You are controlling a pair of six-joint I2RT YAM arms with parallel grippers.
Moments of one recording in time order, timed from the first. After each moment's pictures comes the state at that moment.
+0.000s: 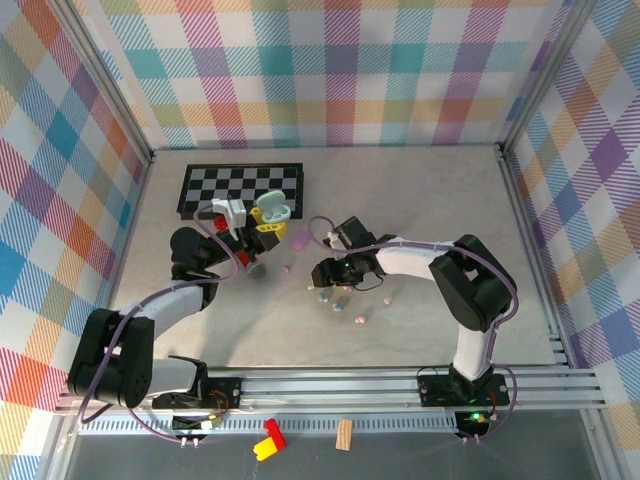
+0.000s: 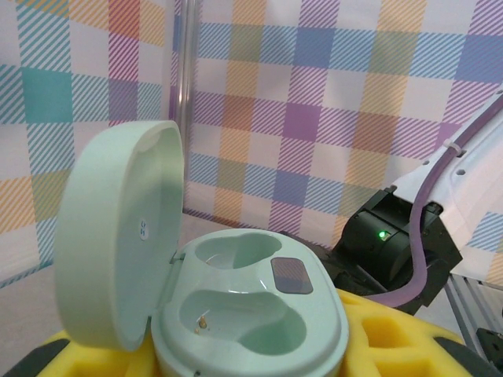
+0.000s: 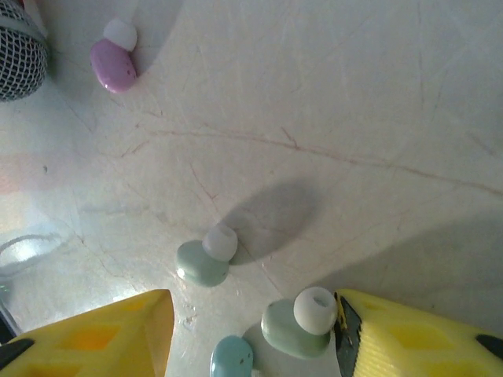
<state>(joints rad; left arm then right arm) -0.20 1.30 0.50 1.13 0.92 -0.35 0.71 1.84 1.03 -0.26 -0.44 0.50</state>
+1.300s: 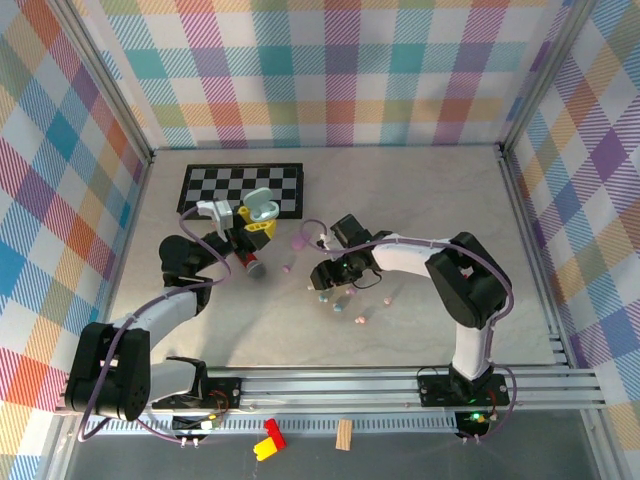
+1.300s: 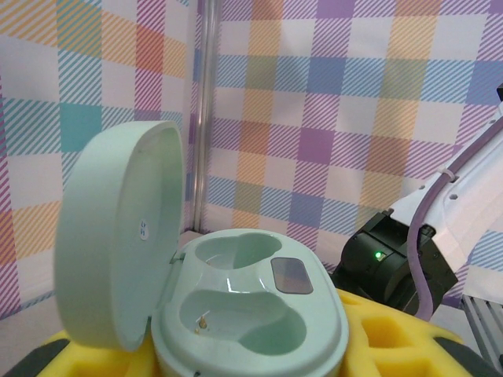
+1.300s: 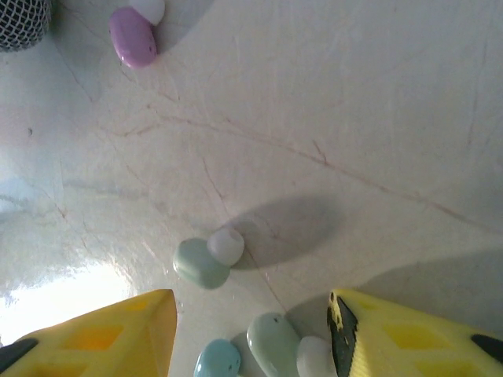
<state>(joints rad) -0.15 1.23 0.46 1.18 0.90 -0.40 0.72 1.87 1.09 -0.33 -0.45 0.31</state>
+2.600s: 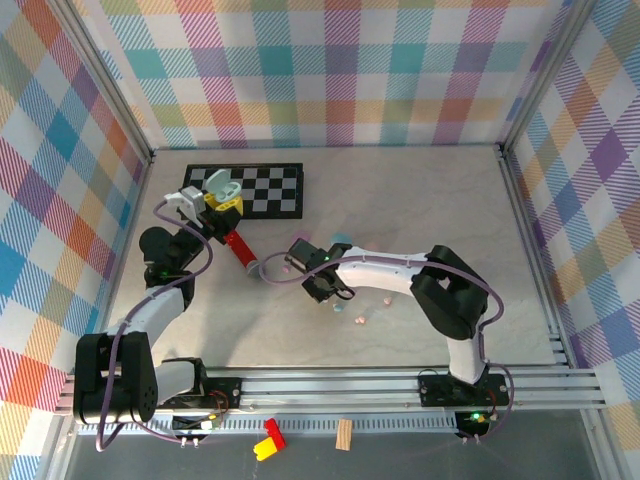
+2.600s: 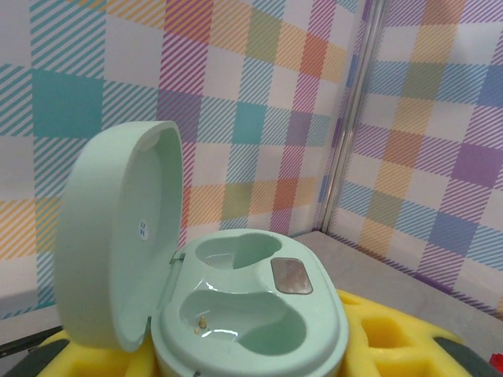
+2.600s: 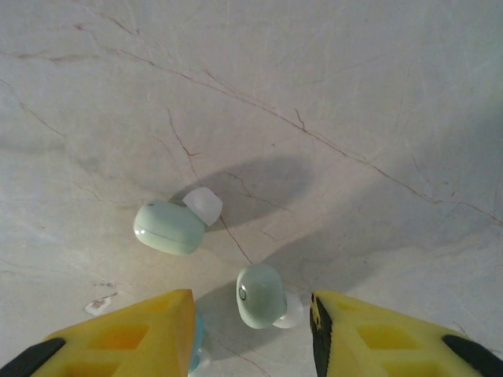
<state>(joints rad) 0.05 1.19 0.49 0.98 0.73 -0.33 1.00 1.93 1.31 -0.68 0.25 0.23</state>
